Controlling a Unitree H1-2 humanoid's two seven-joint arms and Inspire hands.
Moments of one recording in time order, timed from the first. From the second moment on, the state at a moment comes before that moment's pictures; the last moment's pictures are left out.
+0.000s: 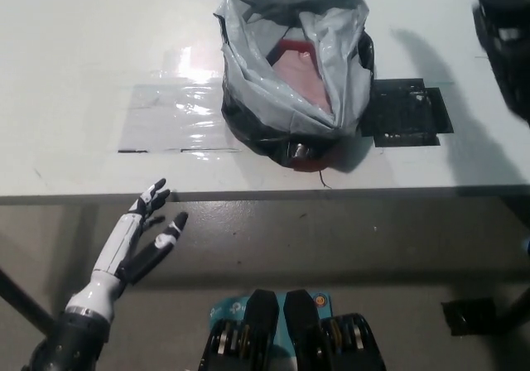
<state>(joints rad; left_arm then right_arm) -0.20 0.22 -0.04 0.05 0.12 0.05 -0.10 -1.16 -0.33 0.27 0.17 -0.11 0.45 0.01</state>
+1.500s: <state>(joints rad) -0.11 0.22 -0.05 0.10 0.12 0.04 -0.10 0.00 -0.21 0.19 -0.04 -0.29 -0.05 -0.18</state>
